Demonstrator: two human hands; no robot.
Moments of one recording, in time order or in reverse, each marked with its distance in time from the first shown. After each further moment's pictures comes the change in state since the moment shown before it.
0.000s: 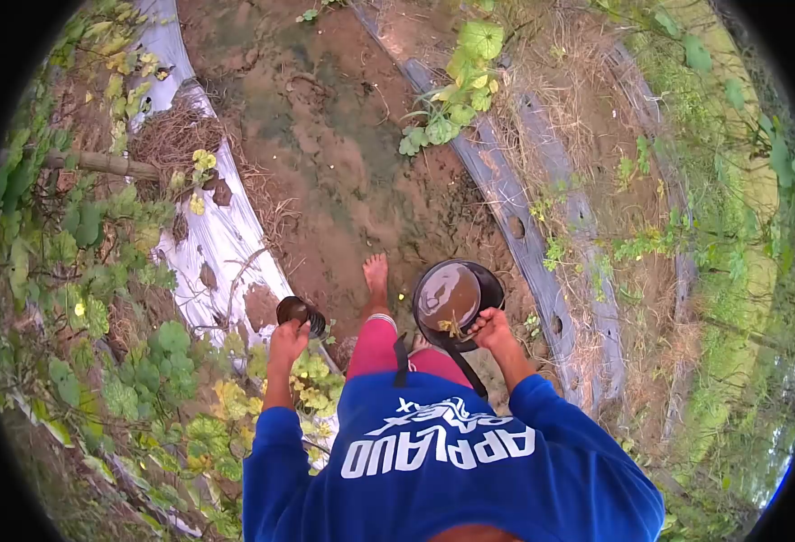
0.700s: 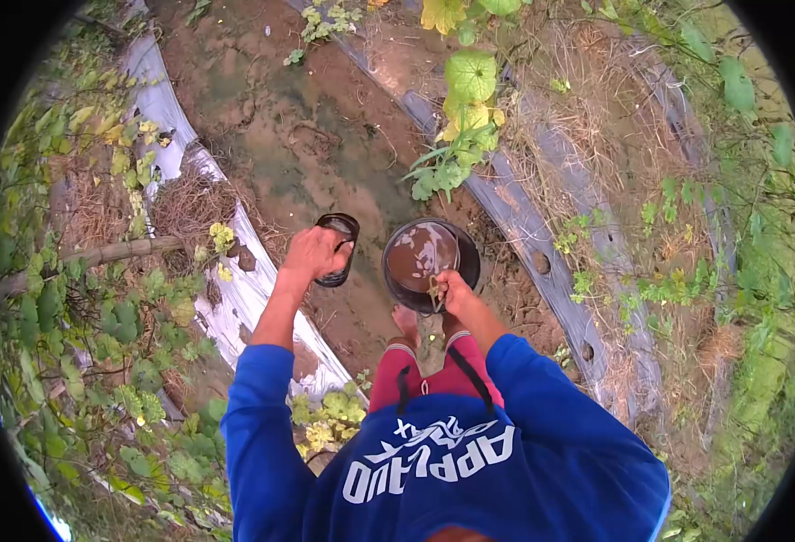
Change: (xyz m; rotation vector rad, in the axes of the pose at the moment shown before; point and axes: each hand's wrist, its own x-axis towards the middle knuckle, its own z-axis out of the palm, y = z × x) left_hand 0.317 0.288 -0.143 0.462 -0.095 0.467; right_hand 0.125 -0.096 0.249 -0.204 -0.239 -0.158
